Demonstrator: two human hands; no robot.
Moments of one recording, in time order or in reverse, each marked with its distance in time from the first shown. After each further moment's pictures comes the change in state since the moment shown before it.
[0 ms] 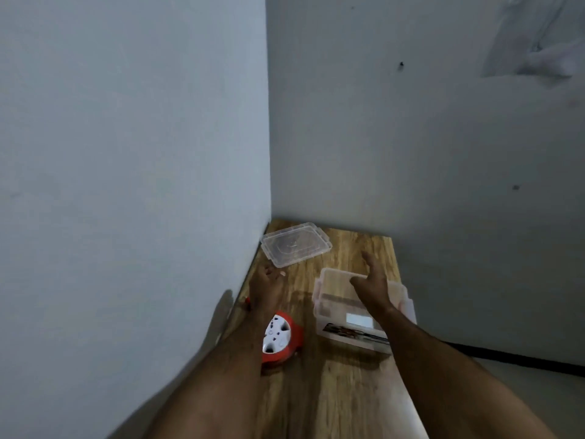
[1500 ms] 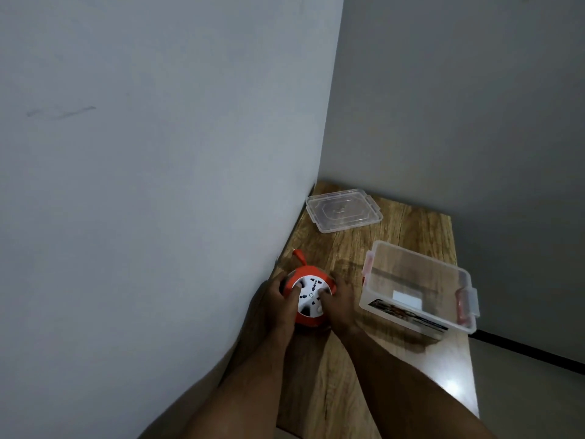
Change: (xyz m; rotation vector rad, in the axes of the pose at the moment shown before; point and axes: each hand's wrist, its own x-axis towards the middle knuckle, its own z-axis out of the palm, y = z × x) left_hand -0.048 -0.103 -0.050 -0.055 0.082 -0.205; right_hand -0.081 0.043 0.175 -0.044 -0.201 0.168
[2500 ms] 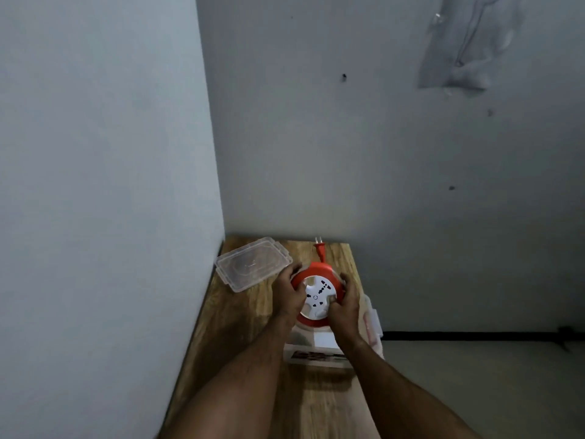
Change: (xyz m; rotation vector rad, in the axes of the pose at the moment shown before) left_hand -0.007 0.150 0.173 0.072 -0.404 0.474; right_hand 0.045 -0.026 -0.177 0.301 0.472 -0.099
